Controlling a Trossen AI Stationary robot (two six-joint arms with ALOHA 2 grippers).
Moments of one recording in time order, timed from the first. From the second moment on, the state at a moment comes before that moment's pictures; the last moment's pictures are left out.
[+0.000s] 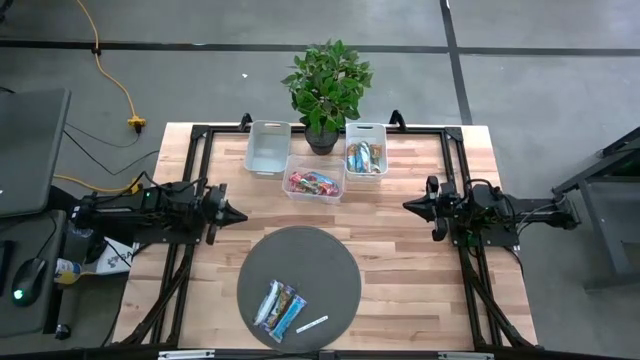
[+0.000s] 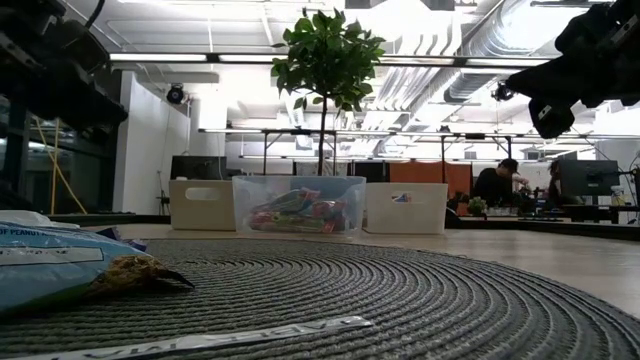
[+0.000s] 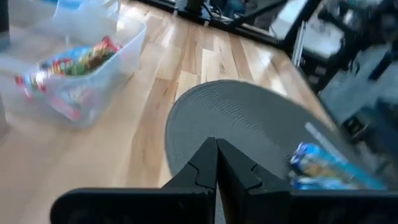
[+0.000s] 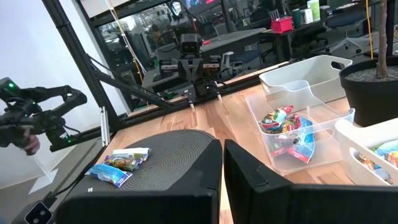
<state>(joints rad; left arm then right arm) 0.01 0.01 0.16 -0.44 0.10 -0.28 0.03 0.01 0.07 -0.06 0.07 0.33</state>
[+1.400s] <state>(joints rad) 0.01 0.04 0.16 -0.08 -0.06 -0.52 0.03 0.01 0.07 -0.06 0.07 0.33</state>
